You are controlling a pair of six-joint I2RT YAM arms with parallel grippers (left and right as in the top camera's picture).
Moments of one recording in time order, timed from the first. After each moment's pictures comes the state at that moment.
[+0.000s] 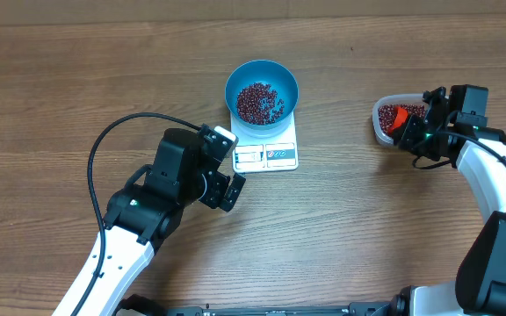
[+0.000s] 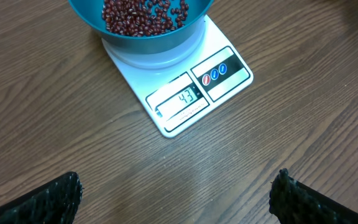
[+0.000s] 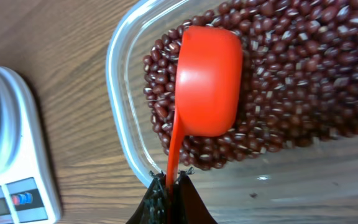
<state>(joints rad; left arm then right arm) -0.42 1.13 0.90 -0.62 0.11 0.08 -0.23 1.64 1.05 -0.53 -0.38 0.20</state>
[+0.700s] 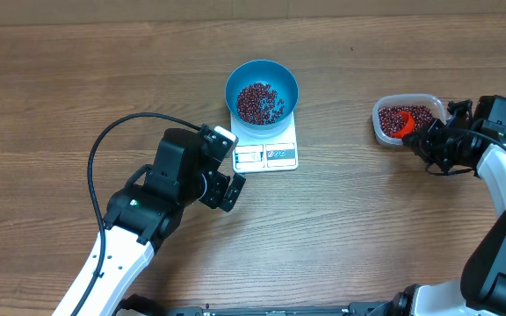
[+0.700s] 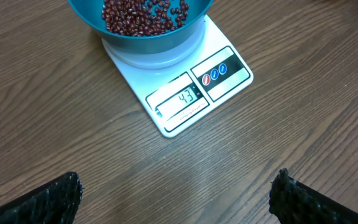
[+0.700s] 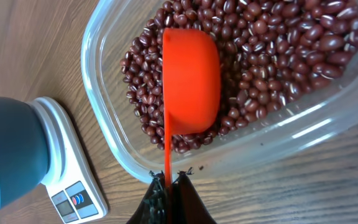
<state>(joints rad) -0.42 1.13 0.90 -0.62 0.11 0.08 -0.37 1.67 1.04 -0.57 -0.56 0.32</state>
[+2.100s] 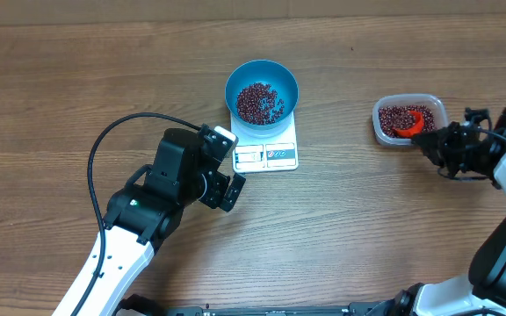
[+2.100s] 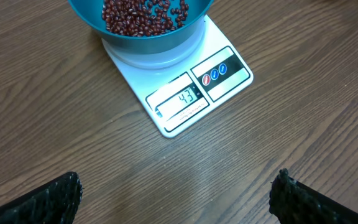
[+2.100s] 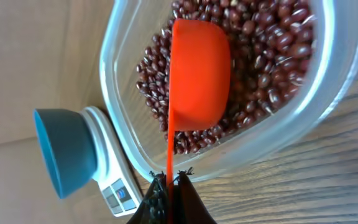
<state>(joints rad) -0.42 1.13 0.90 -0.62 0.11 0.08 -0.51 1.72 1.03 -0.54 -0.79 0.33</state>
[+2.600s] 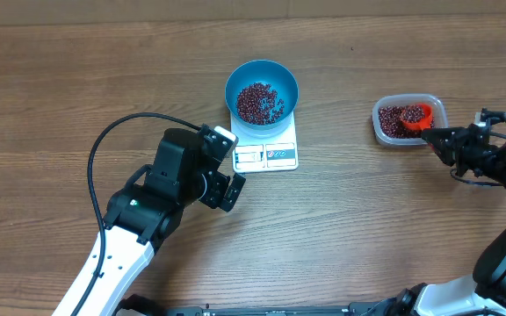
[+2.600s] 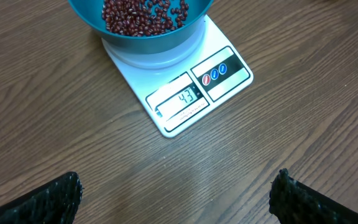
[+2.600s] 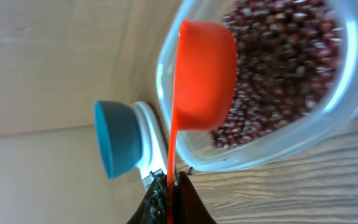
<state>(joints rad) -0.42 1.13 0.90 -0.62 0.11 0.08 -0.60 1.72 1.03 -0.53 -1.03 0.27</state>
